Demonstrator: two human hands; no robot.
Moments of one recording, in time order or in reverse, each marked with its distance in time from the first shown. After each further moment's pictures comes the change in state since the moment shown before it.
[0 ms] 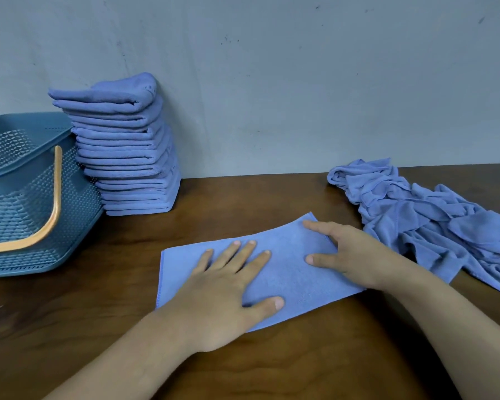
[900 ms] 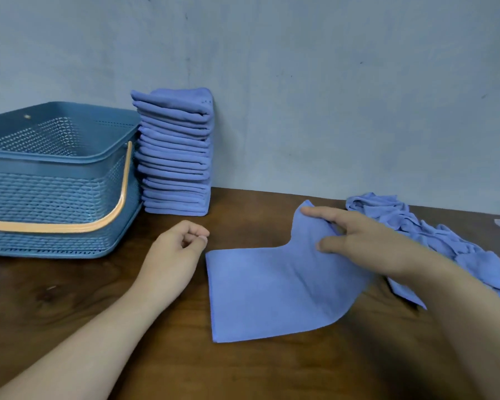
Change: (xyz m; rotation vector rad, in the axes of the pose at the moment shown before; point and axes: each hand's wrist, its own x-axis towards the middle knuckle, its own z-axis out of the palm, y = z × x) left_hand -0.031 -0.137 -0.018 -0.931 0.659 -0.302; right_hand -0.021 -0.143 -0.006 -0.035 0.048 -0.037
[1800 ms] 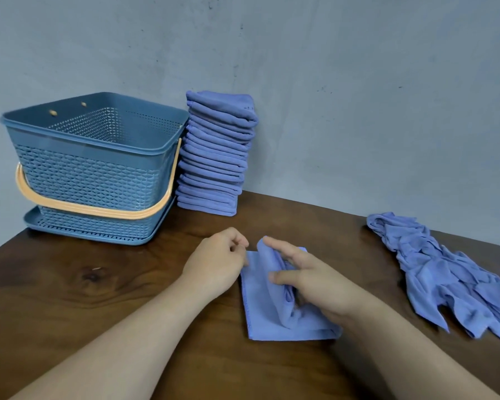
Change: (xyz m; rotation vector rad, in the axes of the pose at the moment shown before) left_hand -0.004 0.008 0.000 0.173 -0.157 -0.027; right_hand 0.015 -0.051 0.120 0.451 -0.208 0.097
